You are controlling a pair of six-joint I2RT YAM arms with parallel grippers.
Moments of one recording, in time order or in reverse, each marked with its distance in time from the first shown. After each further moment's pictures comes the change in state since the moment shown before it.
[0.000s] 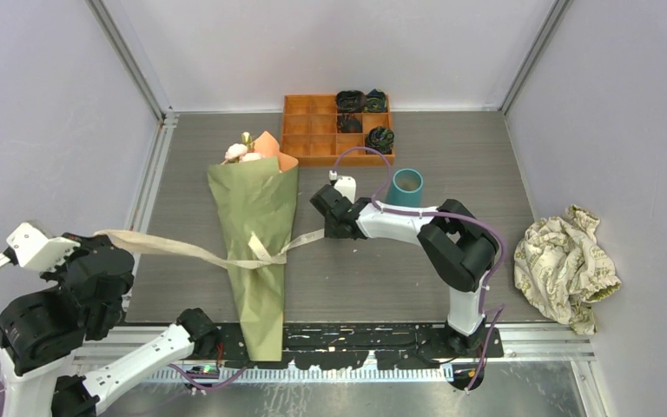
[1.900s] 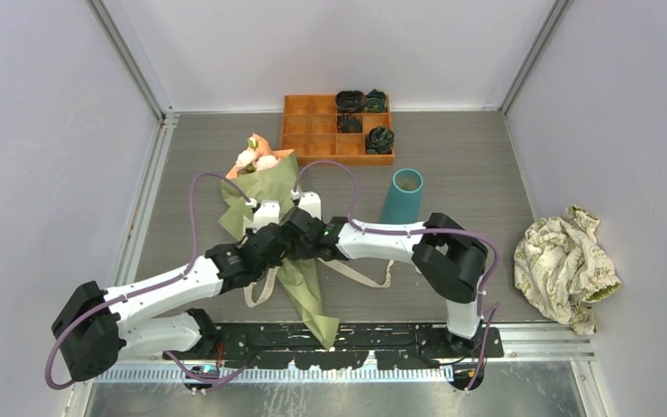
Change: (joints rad) left arm -0.129 0.546 -0.779 1.160 0.699 0.485; right arm 0.227 -0.004 0.070 -0.005 -0.014 -0.014
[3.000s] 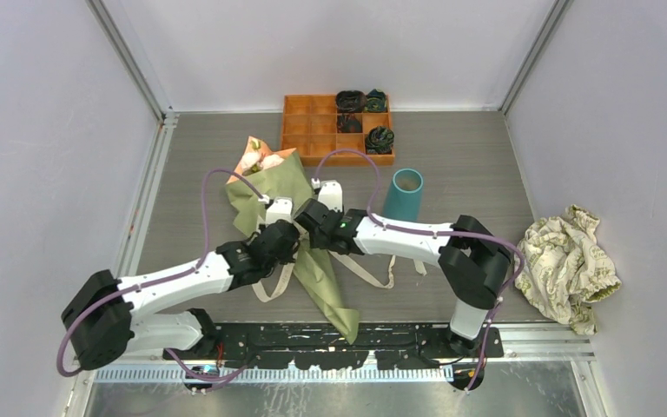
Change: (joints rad) left arm -0.019 0.117 0.026 0.147 0.071 0.018; right arm -0.048 -0.109 -0.036 -0.117 0.150 0.009
